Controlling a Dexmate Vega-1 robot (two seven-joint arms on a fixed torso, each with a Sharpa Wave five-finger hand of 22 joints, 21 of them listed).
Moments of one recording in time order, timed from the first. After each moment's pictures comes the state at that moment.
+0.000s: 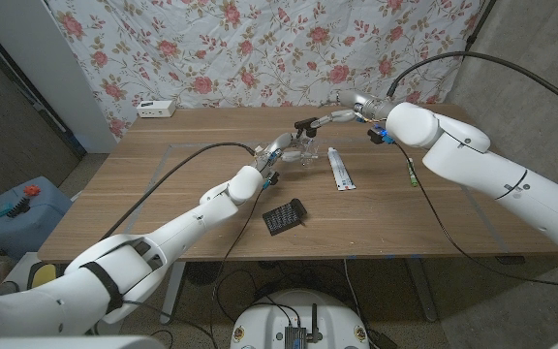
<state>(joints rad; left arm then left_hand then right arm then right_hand) 0.52 0.33 0.78 -1.02 0.07 -0.40 0.18 1.03 0.00 0.28 -0.15 0.18 0.62 -0.04 0.38 0.22 0.63 -0.13 0.45 0.47 0.74 -0.07 0.26 0.22 0.23 -0.04 0.18 0.16 -0.56 -0.89 -0.65 -2.12 -0.15 -0.53 0.22 0.65 0.01 0.11 -0.14 0.20 0.31 -0.03 0.25 0.22 -0.08 0.09 0.18 0.19 -0.13 0.18 0.18 0.19 0.05 0.17 0.17 0.17</state>
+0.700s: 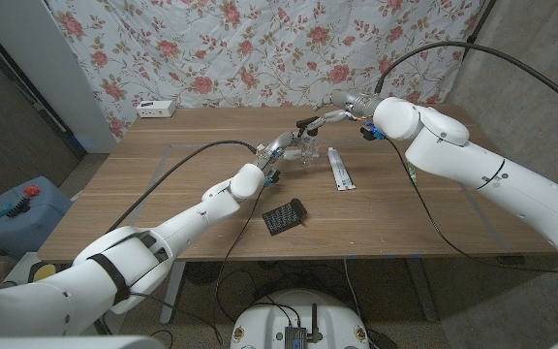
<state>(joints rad) 0.48 0.30 0.80 -0.94 0.07 -0.43 0.18 1.03 0.00 0.28 -0.16 0.18 0.62 -0.04 0.38 0.22 0.63 -0.13 0.45 0.48 0.75 -0.08 0.26 0.21 0.23 -0.04 0.18 0.16 -0.45 -0.84 -0.78 -2.10 -0.30 -0.64 0.33 0.64 0.02 0.12 -0.14 0.20 0.32 -0.02 0.25 0.22 -0.08 0.09 0.18 0.19 -0.13 0.18 0.19 0.19 0.05 0.16 0.18 0.17</state>
